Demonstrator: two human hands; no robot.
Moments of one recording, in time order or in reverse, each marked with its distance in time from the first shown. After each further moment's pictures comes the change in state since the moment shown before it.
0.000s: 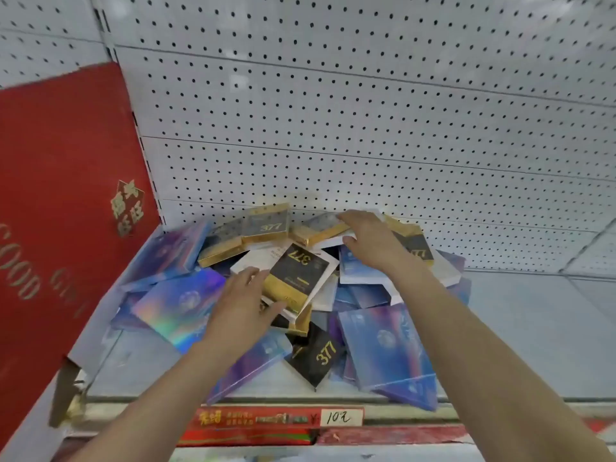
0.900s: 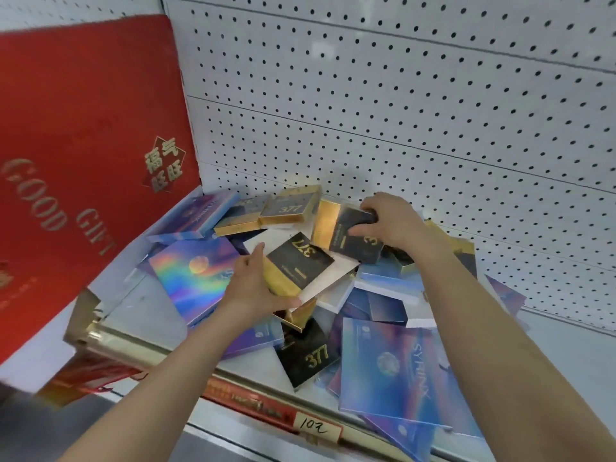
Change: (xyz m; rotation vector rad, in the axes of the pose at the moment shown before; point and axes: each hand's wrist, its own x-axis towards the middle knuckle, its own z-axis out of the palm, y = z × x) left_hand 0.019 0.029 0.030 -0.317 -0.011 -0.506; right_hand 0.060 0.024 -0.006 0.008 -0.213 -0.153
